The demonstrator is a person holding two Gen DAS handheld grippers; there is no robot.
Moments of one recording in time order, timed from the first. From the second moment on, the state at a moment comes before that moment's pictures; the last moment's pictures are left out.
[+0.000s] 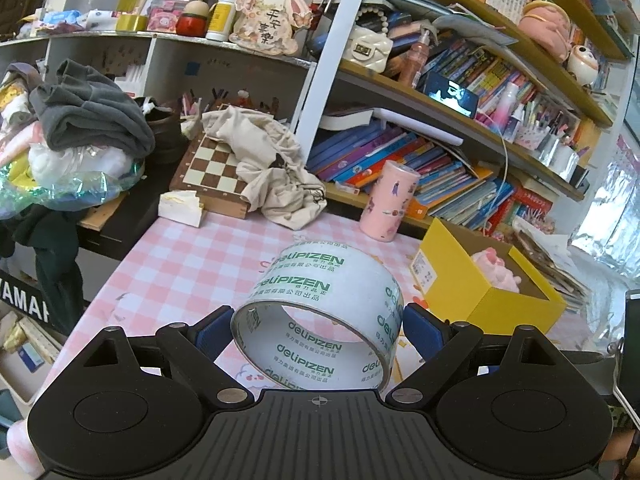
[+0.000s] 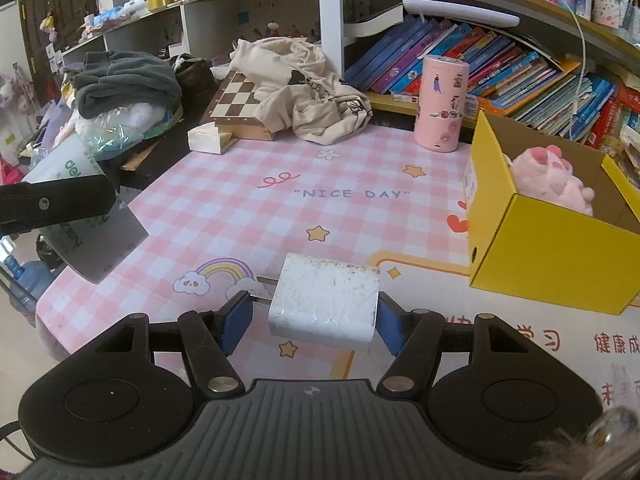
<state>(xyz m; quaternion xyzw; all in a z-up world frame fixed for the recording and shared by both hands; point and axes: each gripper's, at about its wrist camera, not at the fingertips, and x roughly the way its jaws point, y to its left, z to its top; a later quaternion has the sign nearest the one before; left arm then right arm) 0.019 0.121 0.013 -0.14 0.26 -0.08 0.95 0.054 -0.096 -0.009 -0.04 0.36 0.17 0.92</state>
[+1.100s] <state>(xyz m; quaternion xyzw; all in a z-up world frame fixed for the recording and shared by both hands) 0.017 0.059 0.019 -0.11 0.26 -0.18 0.94 0.008 -0.170 0.000 0.00 0.34 0.07 0.94</state>
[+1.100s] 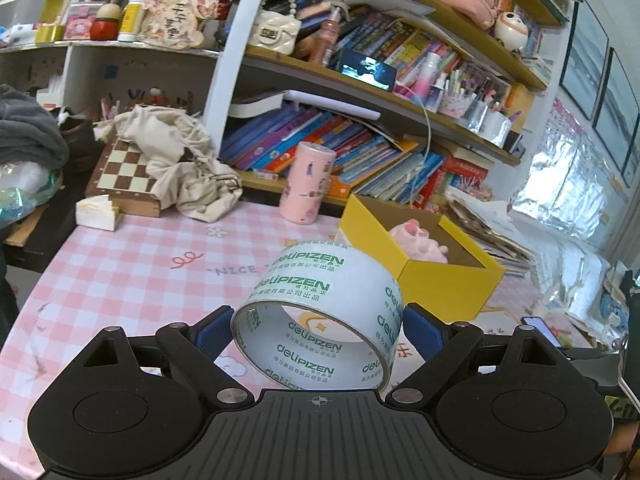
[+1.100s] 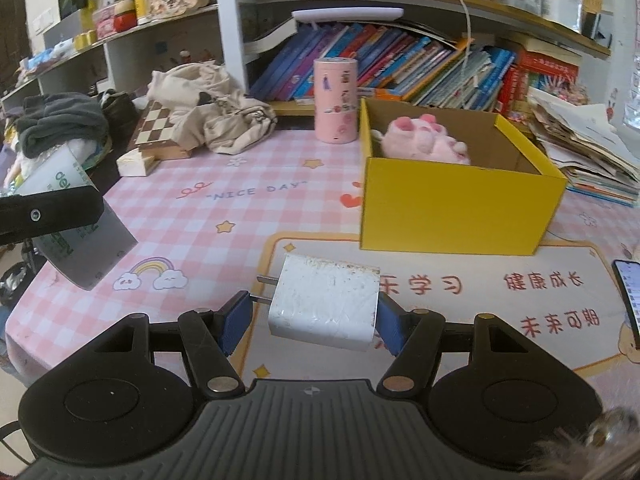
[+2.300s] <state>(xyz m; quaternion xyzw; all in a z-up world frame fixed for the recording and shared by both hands) 0.062 -0.048 0.017 -0.08 0.28 -0.24 0.93 0.026 -0.274 -0.002 0.03 0.35 0.00 0.94</state>
